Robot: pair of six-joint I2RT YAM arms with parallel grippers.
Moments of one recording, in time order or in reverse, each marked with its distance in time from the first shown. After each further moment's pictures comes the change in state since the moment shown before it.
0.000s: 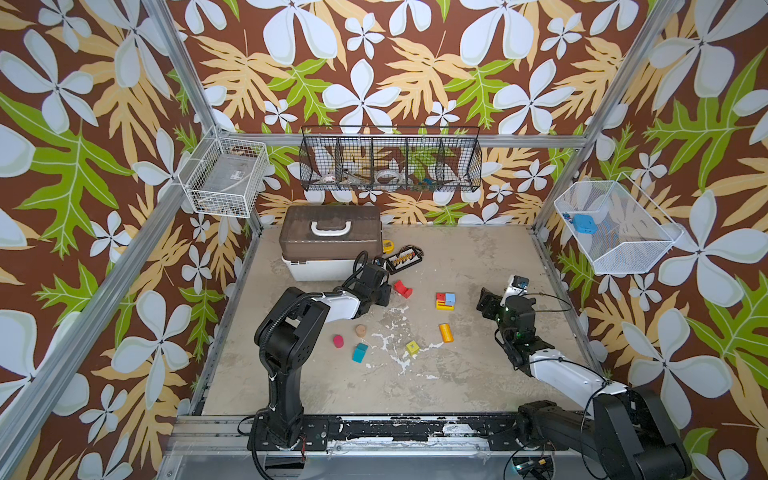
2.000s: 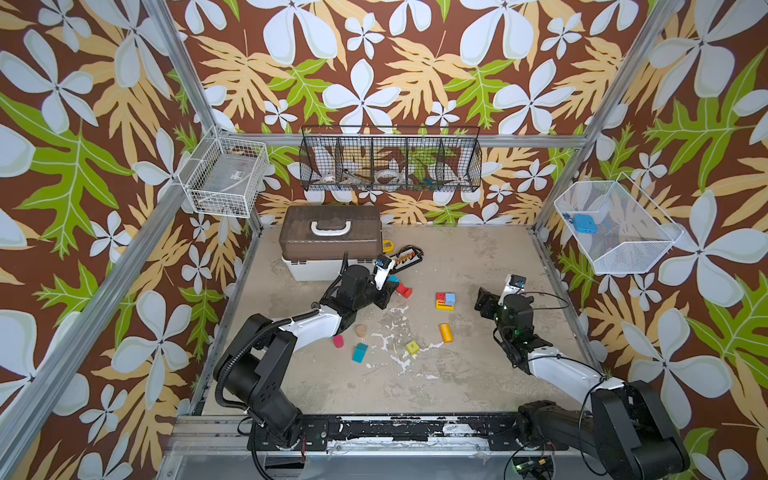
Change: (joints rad) left arm 0.001 -0.307 -0.198 0.265 0.356 0.287; right arm 0.007 0.027 0.014 0.000 -0.017 -0.001
